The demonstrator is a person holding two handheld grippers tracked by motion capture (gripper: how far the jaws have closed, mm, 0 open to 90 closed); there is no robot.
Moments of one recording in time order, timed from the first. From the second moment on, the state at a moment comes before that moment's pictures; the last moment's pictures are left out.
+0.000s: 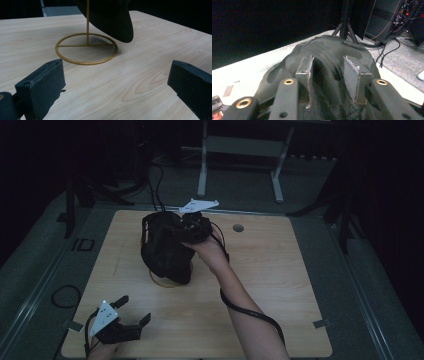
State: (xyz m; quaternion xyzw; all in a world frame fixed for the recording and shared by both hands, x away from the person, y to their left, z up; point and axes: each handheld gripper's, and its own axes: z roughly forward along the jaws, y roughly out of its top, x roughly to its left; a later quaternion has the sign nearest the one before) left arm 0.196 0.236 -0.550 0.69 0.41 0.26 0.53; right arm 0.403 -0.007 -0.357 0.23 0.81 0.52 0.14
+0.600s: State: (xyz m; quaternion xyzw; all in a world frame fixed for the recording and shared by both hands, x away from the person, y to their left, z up) left arm 0.198 0.234 -0.551 0.69 0.41 0.25 0.53; right arm 0.391 -0.030 -0.357 0.22 0.82 0.52 0.12
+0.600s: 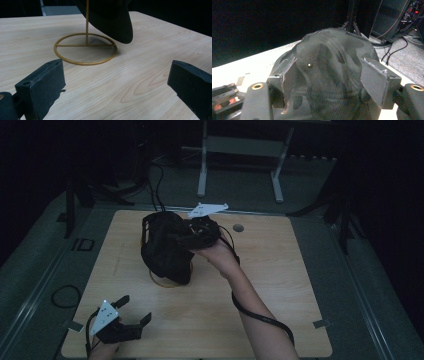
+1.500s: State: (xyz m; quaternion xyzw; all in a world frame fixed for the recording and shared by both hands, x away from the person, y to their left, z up) left arm 0.199 0.228 -0.555 0.70 0.41 0.24 0.53; right arm 0.356 -0.081 -0.411 0.19 0.82 0.52 0.11
